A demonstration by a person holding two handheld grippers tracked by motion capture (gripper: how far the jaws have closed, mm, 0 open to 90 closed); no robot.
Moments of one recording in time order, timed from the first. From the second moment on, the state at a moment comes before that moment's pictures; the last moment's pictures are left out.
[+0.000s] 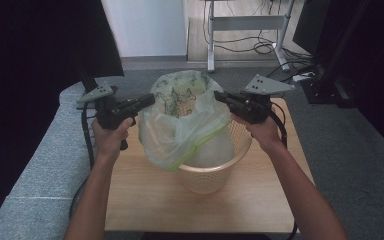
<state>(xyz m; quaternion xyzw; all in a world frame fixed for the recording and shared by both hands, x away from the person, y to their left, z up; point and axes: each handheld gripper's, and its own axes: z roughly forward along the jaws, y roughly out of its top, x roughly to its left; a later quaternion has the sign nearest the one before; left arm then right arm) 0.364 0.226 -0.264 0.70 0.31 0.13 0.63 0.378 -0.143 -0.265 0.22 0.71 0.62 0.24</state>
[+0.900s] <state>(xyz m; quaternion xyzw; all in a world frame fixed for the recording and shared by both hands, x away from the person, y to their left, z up) 0.345 0.155 -0.256 0.74 0.27 0.11 0.60 0.346 -0.146 -0.278 0.21 0.74 0.63 0.11</state>
